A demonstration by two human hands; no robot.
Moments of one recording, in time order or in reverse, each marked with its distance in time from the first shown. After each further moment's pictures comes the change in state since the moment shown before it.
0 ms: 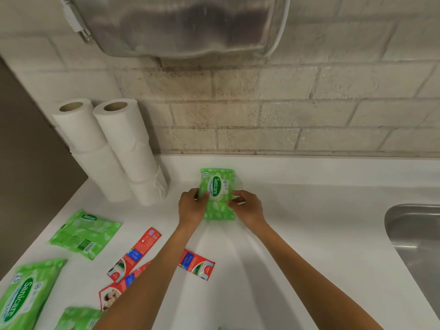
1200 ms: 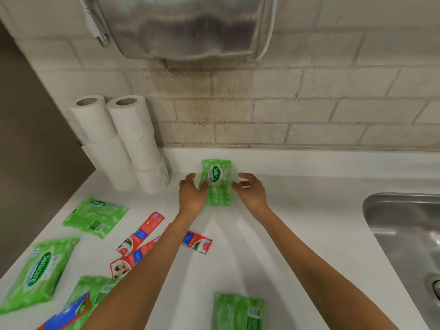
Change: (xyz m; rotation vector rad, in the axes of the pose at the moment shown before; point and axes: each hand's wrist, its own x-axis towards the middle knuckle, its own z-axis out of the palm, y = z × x) left_hand -0.036 0.020 -0.016 -0.050 0.049 -0.009; right_hand -0.040 -0.019 -0.028 0.128 0.092 -0.017
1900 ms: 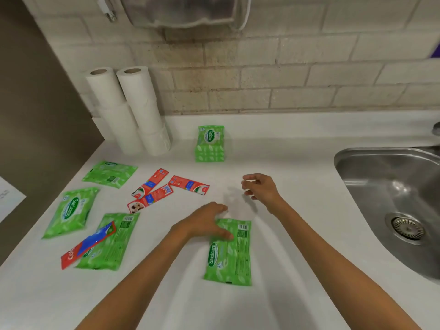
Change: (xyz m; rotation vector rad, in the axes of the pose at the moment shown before) left_hand -0.182 -0.043 -0.038 0.471 -0.851 0.202; right_hand -0.132 0.056 -0.054 0.110 -0.124 0.133
